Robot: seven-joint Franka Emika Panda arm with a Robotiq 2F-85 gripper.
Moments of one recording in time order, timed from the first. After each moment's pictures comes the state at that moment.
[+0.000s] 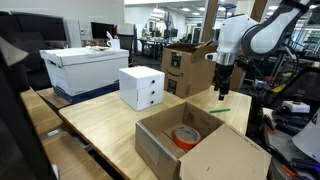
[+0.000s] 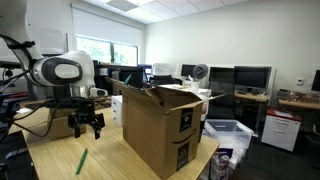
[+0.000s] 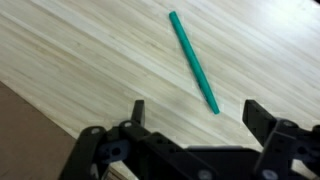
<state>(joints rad) -0.04 -0.08 -0.13 -2.78 -0.31 2.66 -0.32</state>
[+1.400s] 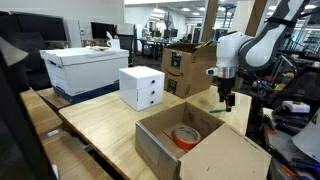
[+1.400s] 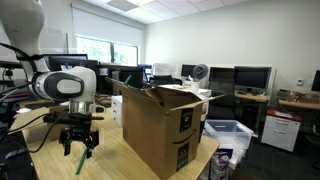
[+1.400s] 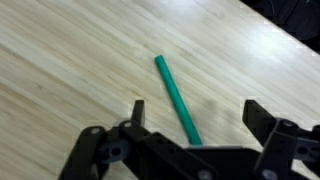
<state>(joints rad) -0.06 0.08 -0.13 -2.77 -0.32 2.66 -0.37</state>
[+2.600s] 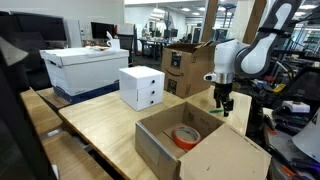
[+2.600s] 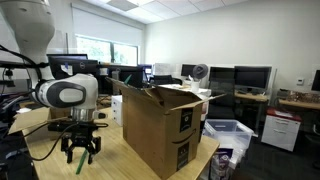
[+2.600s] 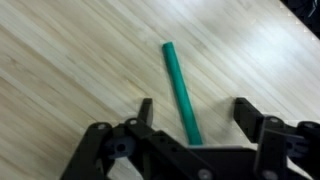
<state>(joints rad) -0.11 0.19 -0.09 -2.74 -0.30 2.75 -0.52</state>
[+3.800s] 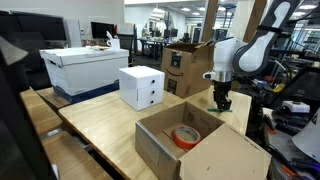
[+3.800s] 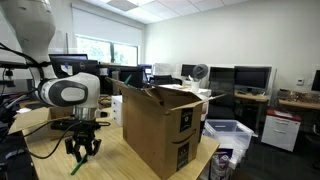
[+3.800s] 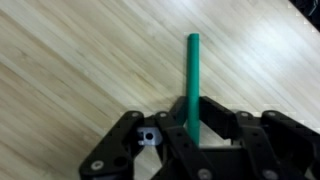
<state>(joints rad) -0.13 0.19 -0.07 -2.73 -0.28 2.74 -0.56</state>
